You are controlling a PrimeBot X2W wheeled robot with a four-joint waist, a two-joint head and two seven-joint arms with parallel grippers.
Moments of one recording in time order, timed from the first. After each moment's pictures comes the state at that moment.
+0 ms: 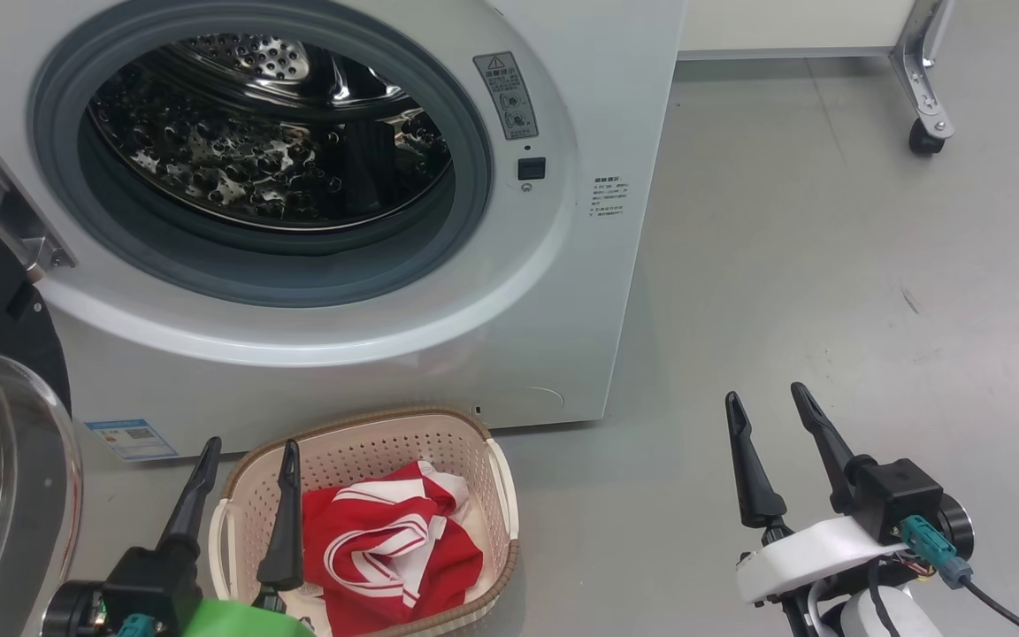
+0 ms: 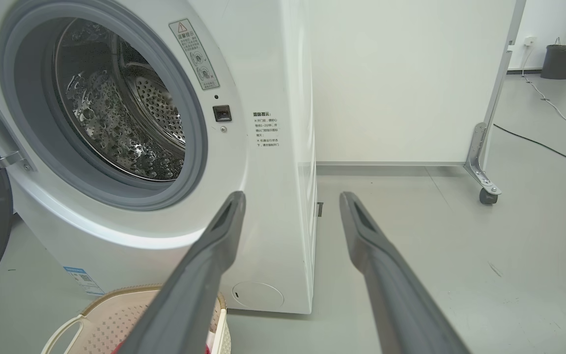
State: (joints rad) left arm 0.10 0.08 -0.18 -0.05 -0.27 0.07 -0.18; right arm -0.02 -0.05 0.26 0.17 0.29 -0.04 -0.26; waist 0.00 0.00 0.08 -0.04
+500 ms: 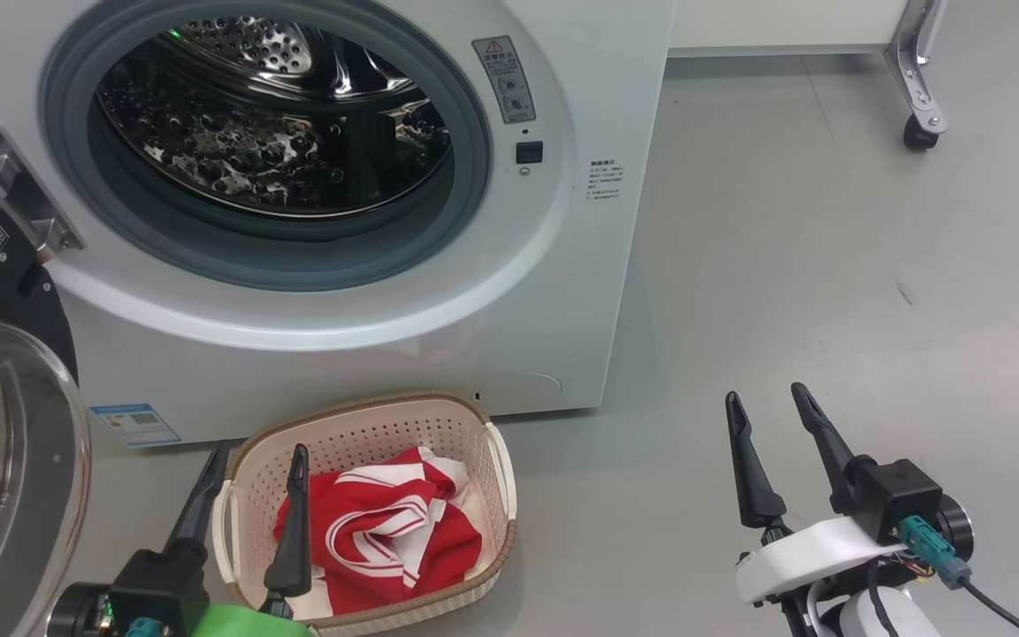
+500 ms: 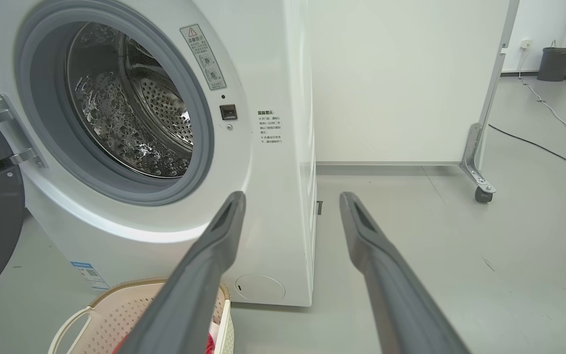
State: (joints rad) left arm 0.12 0.08 -0.19 -0.11 -0.26 0.08 -0.15; right arm -0.02 -0.05 0.26 0.17 0.29 -0.05 -0.26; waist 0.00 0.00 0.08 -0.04
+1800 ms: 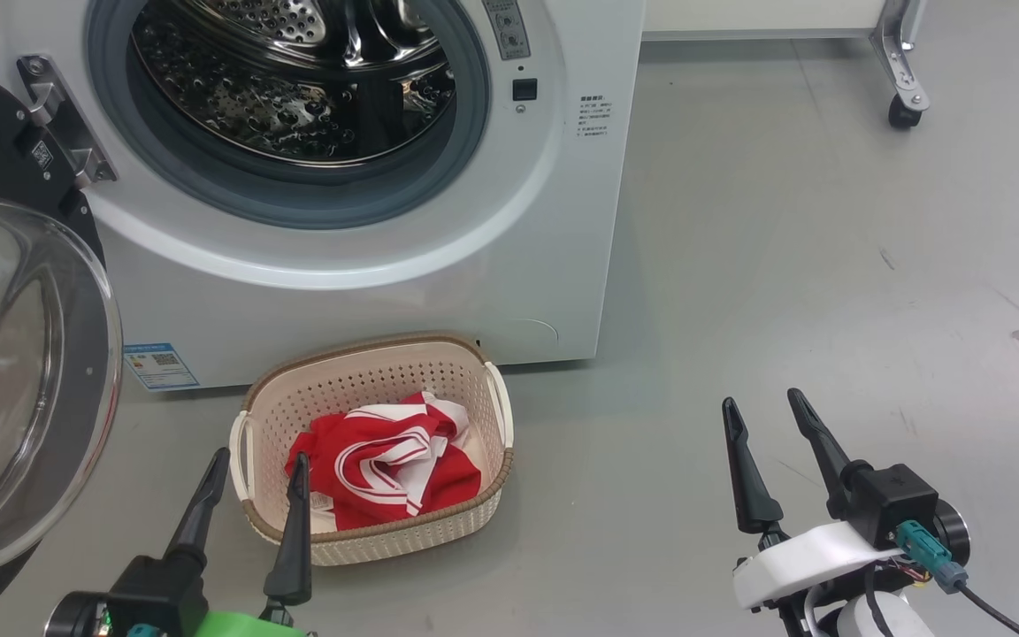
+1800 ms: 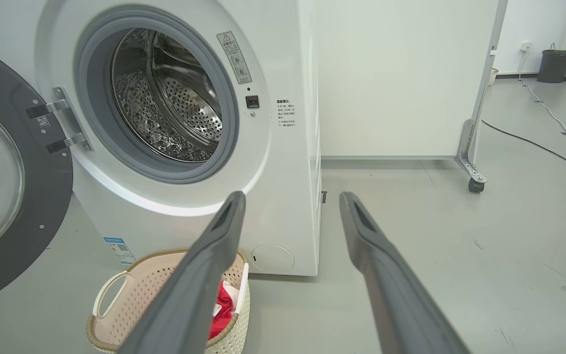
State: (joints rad) left arm 0.15 0.08 -0.19 -0.15 -0.26 0.08 -0.11; right arm -0.01 -0.05 0.27 0.17 0.29 -0.05 -0.26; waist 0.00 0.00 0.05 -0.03
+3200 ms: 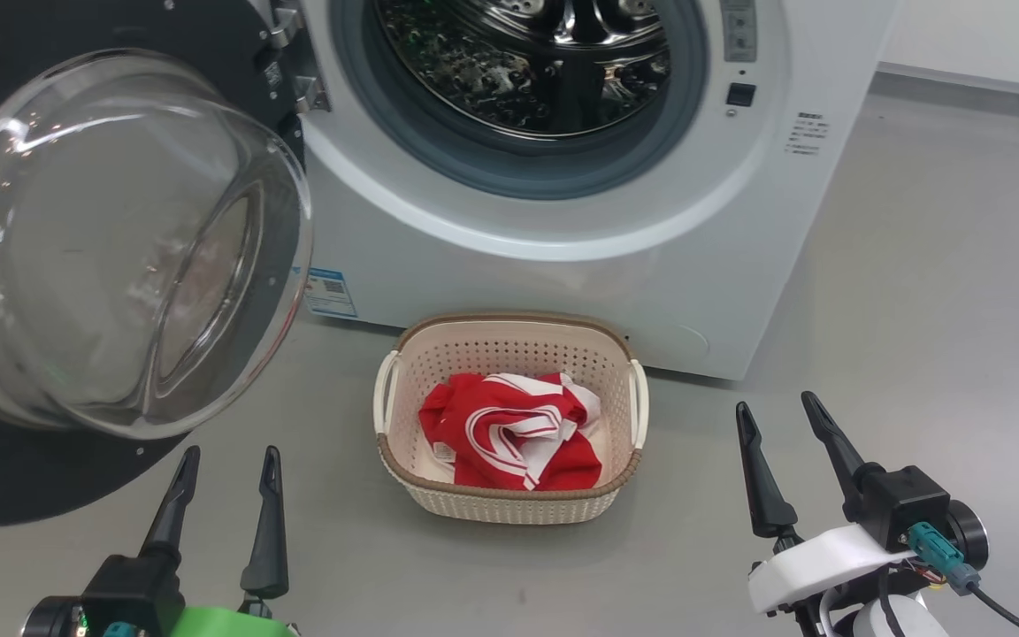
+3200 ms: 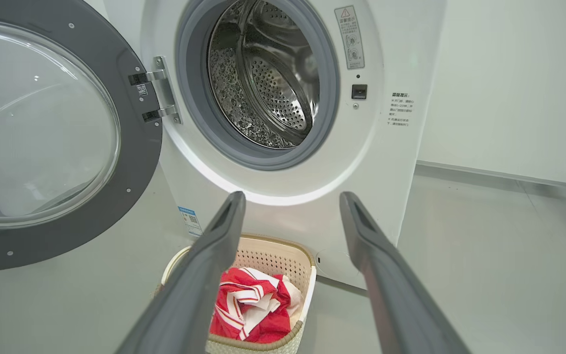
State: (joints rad) left arm 0.15 0.07 -0.15 -0.14 -0.27 0.10 -0.12; right arm 0.00 -0.09 0.27 0.15 0.29 -0.05 -0.24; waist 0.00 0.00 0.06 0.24
